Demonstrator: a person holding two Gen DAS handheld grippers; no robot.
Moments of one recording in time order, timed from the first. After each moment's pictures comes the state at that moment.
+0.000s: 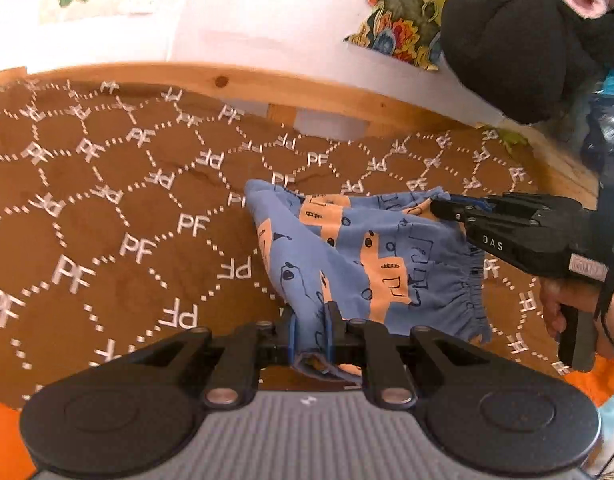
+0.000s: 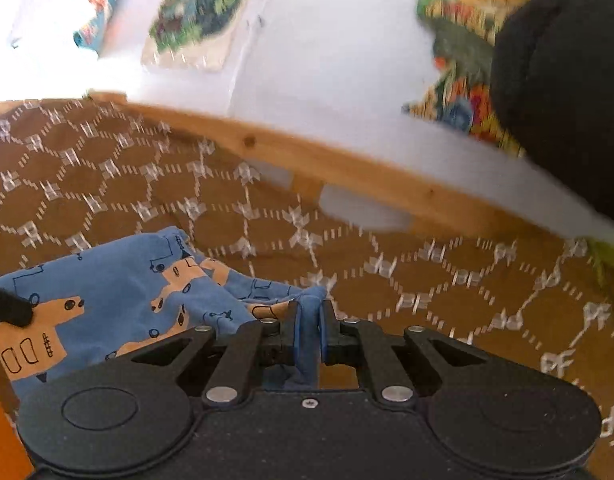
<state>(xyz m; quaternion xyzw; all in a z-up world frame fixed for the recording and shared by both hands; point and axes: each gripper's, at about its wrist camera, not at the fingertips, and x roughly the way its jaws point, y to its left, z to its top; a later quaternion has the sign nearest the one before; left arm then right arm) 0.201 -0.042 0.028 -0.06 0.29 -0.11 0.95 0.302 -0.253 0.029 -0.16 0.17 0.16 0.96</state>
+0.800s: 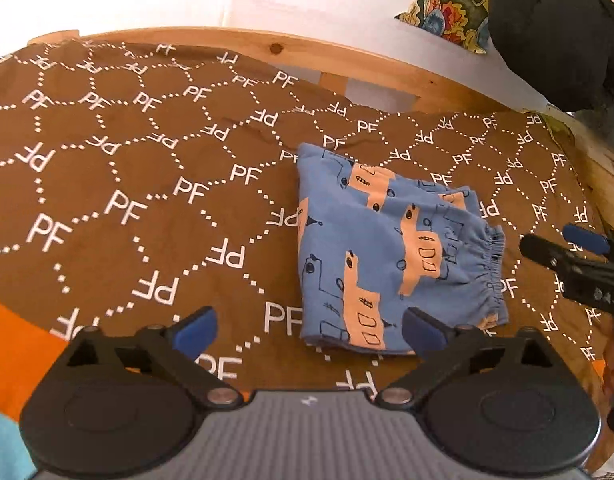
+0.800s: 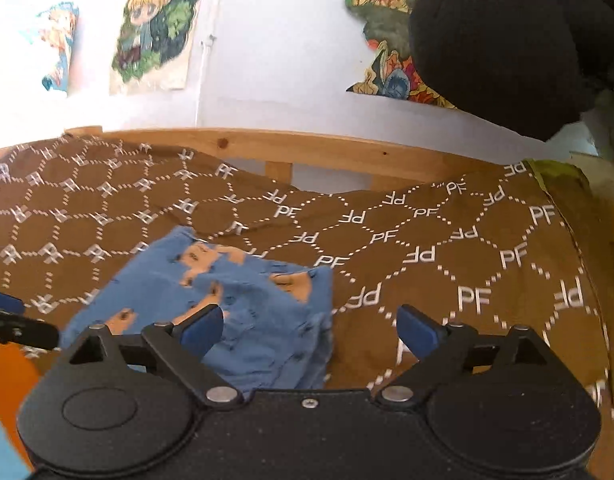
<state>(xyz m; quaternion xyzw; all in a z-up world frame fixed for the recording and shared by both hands) 0.171 -0.033 0.023 -0.07 0.33 -0.04 0.94 0.213 -0.282 0.018 -0.06 0.17 0.12 0.98</state>
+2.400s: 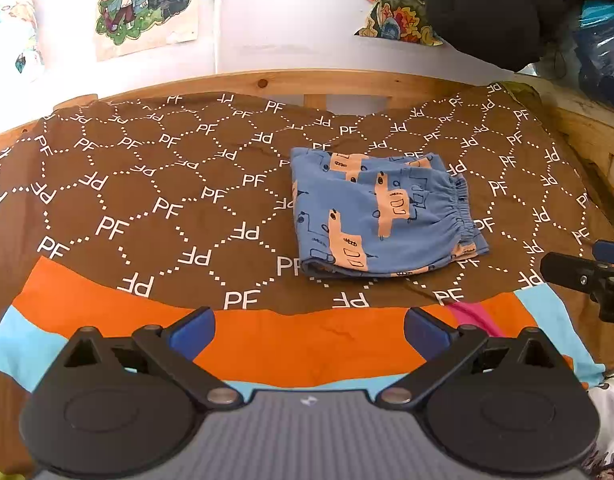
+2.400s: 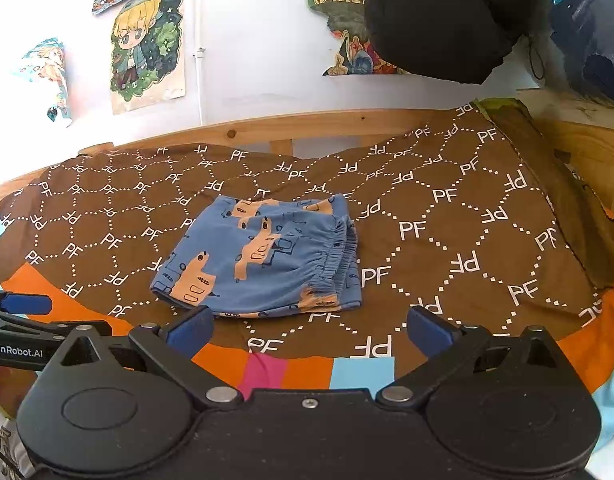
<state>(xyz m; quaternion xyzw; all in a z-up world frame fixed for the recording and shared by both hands) 0.068 -0.066 0.018 0.03 0.28 -0.01 0.96 0.079 -0.280 0.000 0.03 0.20 0.09 0.98</state>
